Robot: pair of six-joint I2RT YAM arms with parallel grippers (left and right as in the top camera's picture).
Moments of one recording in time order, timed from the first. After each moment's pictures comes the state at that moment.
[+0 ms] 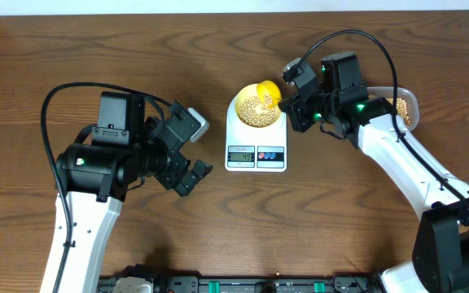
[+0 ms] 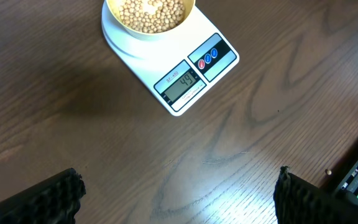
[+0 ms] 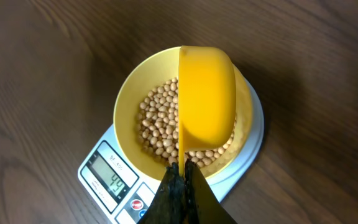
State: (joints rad) left arm -0.15 1.18 1.23 -1.15 0.43 0.54; right arm 0.33 1.68 1.20 -0.38 -0.46 -0.15
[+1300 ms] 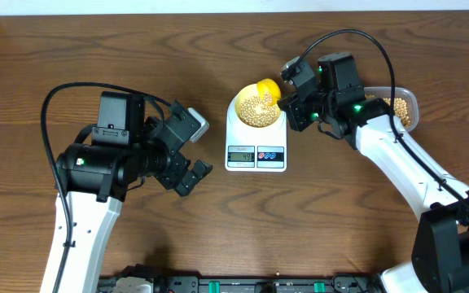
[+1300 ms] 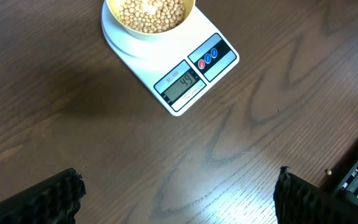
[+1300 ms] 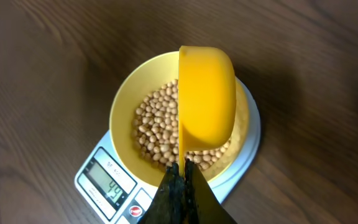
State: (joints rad) left arm -0.15 1.18 1.23 -1.15 0.43 0.54; right arm 0.34 1.68 1.20 -0.36 -0.42 -0.11
